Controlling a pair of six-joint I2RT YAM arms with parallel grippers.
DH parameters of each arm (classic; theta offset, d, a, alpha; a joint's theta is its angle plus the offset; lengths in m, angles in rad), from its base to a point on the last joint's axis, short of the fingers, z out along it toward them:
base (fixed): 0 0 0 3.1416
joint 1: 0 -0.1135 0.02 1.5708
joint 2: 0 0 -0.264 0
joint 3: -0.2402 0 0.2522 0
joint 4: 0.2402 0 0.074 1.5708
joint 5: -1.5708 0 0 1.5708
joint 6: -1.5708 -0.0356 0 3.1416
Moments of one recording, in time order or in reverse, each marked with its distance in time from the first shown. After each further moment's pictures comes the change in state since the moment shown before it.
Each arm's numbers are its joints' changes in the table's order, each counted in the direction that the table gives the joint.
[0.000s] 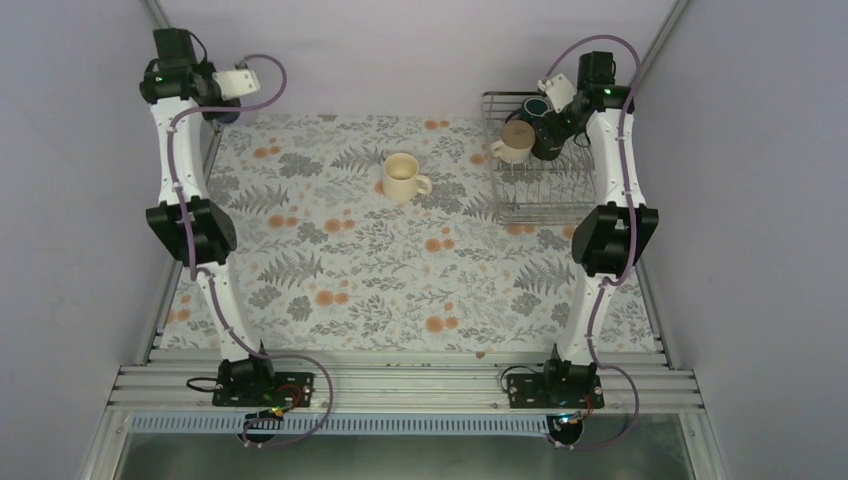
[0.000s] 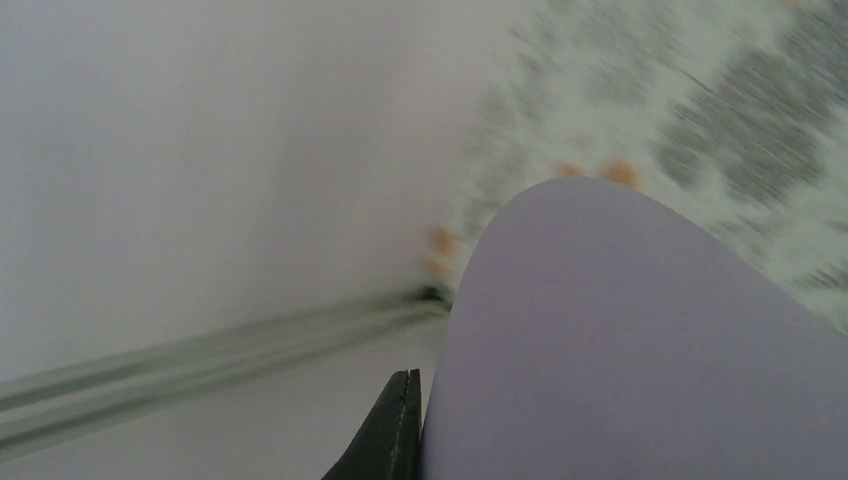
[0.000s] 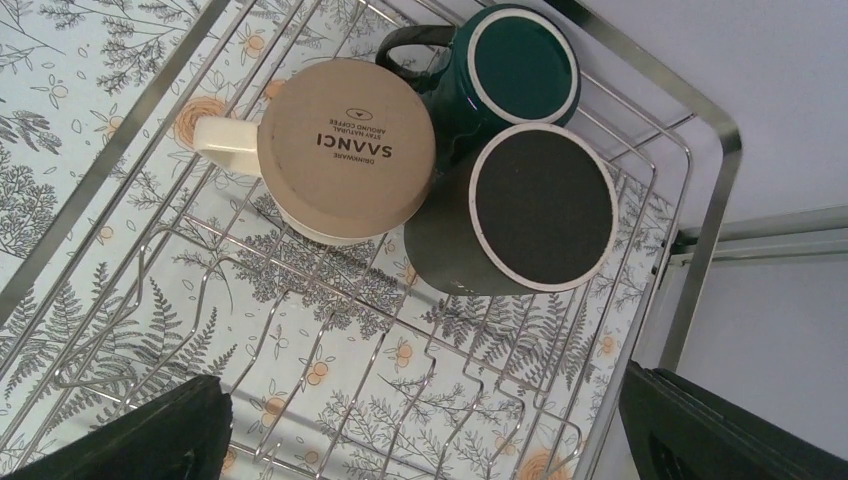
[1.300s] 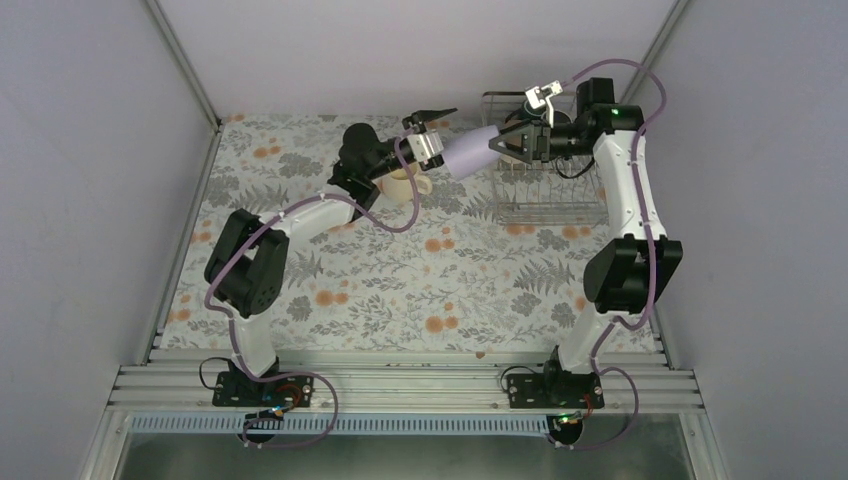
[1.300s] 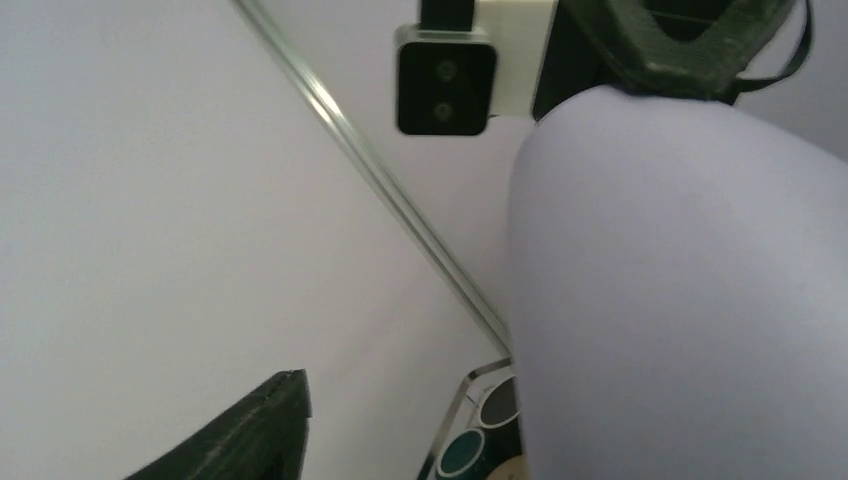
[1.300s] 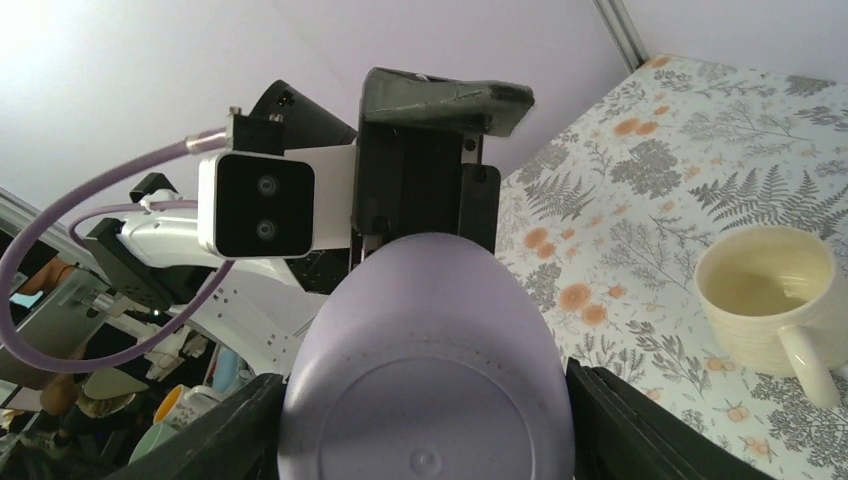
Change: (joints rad) left arm 0.804 -0.324 1.178 -1.831 -0.395 0.854; right arm -0.035 -0.325 0.389 0.185 1.319 -0.137
